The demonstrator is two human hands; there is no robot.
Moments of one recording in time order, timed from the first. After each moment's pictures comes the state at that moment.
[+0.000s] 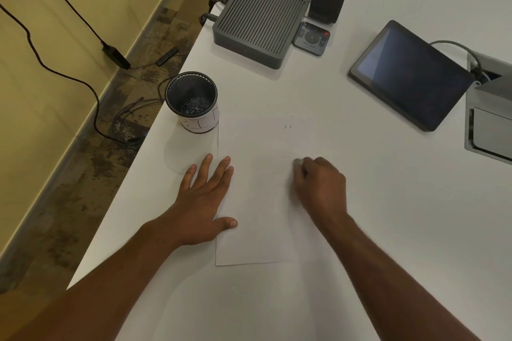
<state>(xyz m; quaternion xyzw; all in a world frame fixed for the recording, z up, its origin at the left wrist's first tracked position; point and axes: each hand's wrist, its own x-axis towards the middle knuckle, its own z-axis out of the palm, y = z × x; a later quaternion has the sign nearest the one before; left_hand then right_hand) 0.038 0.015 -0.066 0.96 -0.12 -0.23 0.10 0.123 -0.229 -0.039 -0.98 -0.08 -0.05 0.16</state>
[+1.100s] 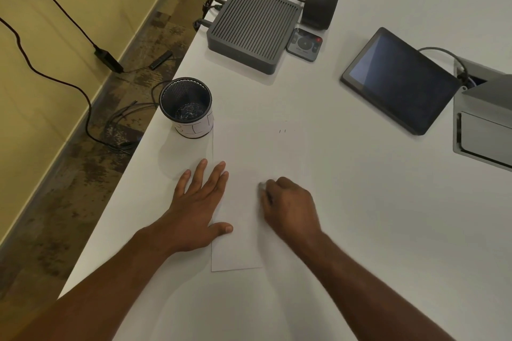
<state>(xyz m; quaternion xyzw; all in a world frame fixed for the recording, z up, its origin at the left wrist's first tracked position) 0.035 0.016 -0.070 0.96 -0.12 -0.21 0.10 0.092 -0.208 -0.038 -0.97 -0.18 0.01 0.18</state>
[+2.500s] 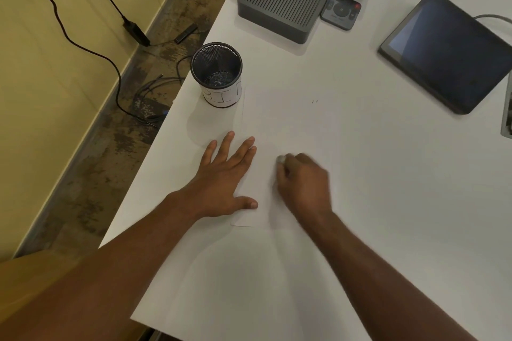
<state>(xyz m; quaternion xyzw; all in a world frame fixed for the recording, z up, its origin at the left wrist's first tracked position) 0.032 0.013 -0.054 0.96 -0.12 -0.24 0.12 0.075 -0.183 -0.037 -0.97 -0.13 0.02 0.20</state>
